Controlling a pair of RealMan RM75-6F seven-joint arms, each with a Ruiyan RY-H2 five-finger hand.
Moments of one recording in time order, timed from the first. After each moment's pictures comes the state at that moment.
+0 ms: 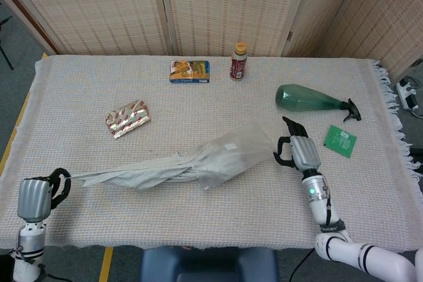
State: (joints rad) left arm -0.19 -1.70 -0.11 -0.72 1.52 1.71 -0.33; right arm 0.51 -1.57 0.26 -1.35 -1.13 1.06 -0.05
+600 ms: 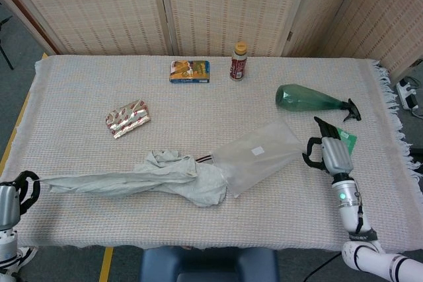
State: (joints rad) left arm -0.14 -1.62 -0.14 -0.72 1.49 1.75 -0.34; right arm 0.42 -1.41 0.23 -1.43 -1.14 1.10 0.02
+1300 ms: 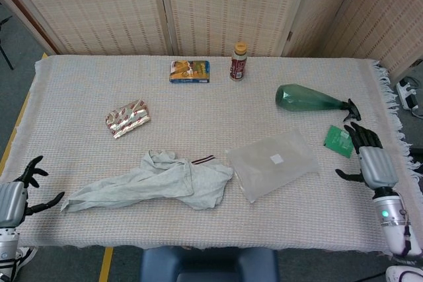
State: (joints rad) left arm -0.13 -1.24 -0.07 -1.42 1.43 1.47 -0.22; right arm 0.28 -1.13 0.13 -1.57 -1.26 1.23 0.03
